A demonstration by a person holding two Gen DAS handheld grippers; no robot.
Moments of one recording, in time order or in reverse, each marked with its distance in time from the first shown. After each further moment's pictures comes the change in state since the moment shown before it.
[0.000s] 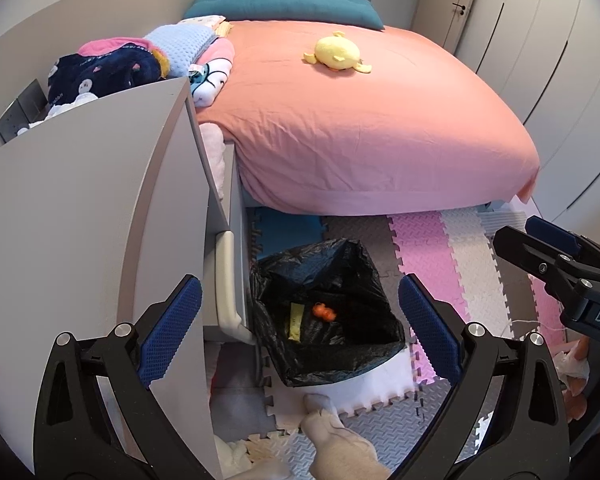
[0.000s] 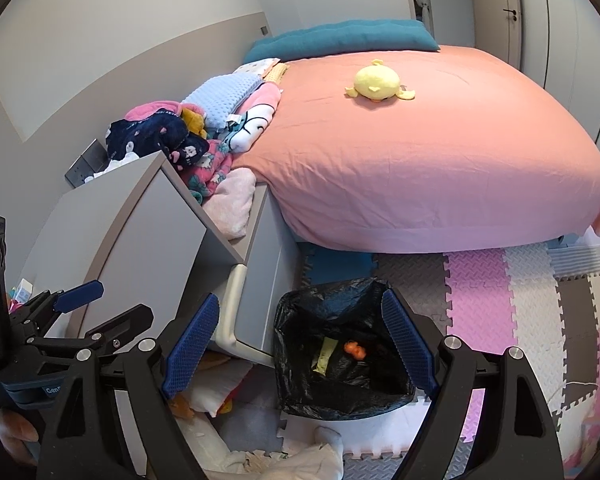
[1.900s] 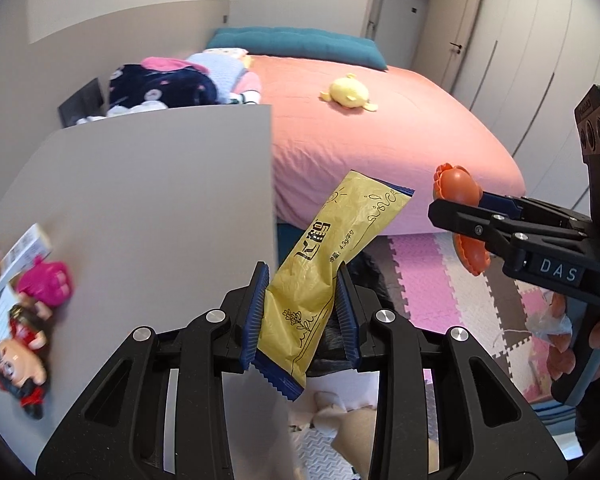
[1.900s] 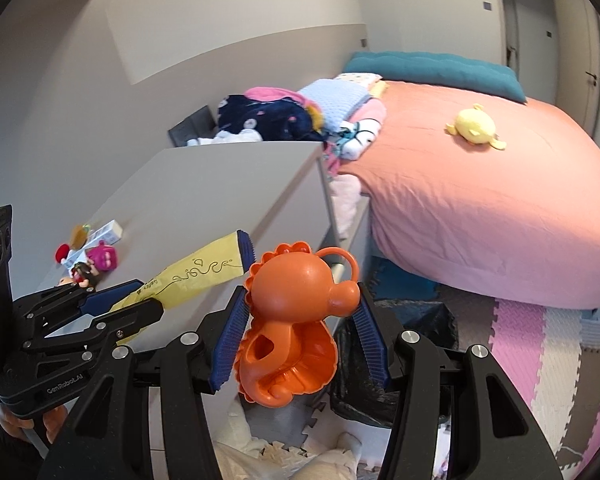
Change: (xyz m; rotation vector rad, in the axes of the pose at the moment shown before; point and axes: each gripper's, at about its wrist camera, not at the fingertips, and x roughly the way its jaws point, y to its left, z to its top) left arm -0.110 0.070 -0.068 -0.030 -0.137 -0.019; right arm -0.050 0.129 -0.024 -0.243 -0.026 0.180
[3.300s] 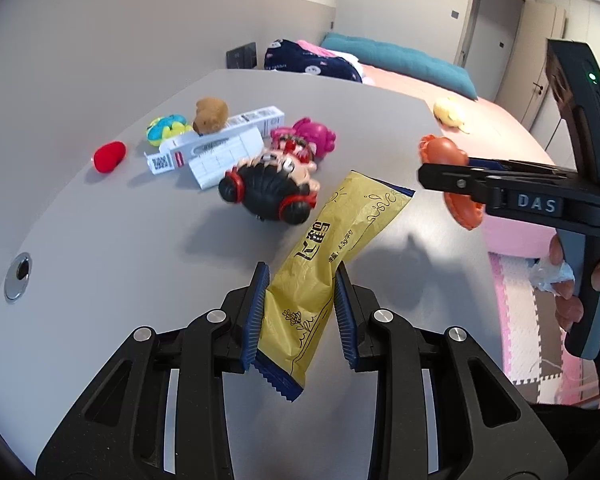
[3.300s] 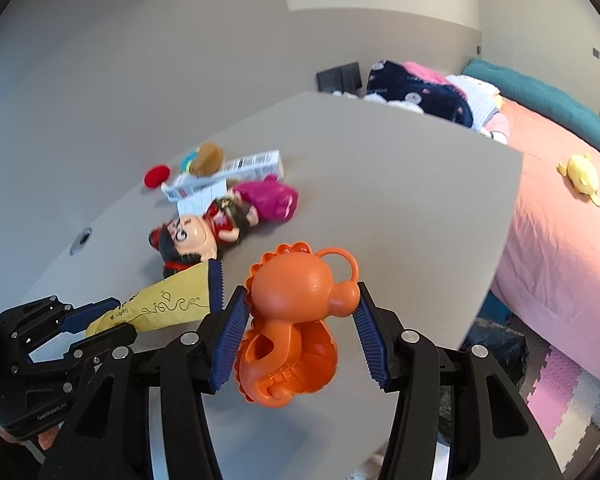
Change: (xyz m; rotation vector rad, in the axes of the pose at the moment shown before) left arm -0.130 0.142 -0.140 -0.220 -0.045 0.253; right arm 0.049 0.211 -0.030 -0.283 0.094 0.217
